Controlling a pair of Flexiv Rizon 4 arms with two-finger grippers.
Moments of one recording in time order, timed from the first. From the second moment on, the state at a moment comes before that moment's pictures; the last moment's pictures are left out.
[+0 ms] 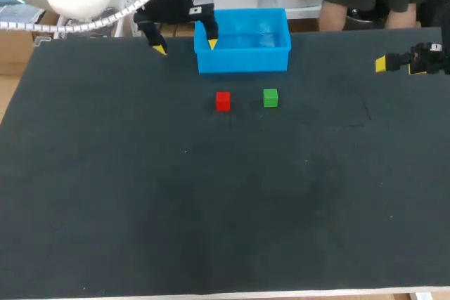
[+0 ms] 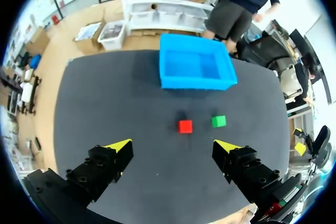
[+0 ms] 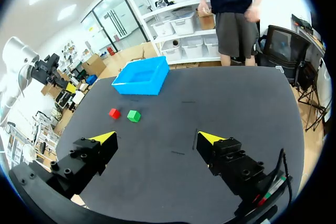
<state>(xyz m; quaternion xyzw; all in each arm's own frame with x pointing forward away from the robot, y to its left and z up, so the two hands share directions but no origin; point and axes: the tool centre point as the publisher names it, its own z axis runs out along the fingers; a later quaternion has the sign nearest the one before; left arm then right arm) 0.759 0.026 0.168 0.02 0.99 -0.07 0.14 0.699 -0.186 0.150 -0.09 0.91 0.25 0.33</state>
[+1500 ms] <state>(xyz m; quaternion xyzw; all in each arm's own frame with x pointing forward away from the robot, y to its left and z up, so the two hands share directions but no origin) 0.784 -0.027 0.182 -0.01 0.99 -0.01 0.10 0.699 -0.186 0.150 -0.09 0.91 0.25 0.33</state>
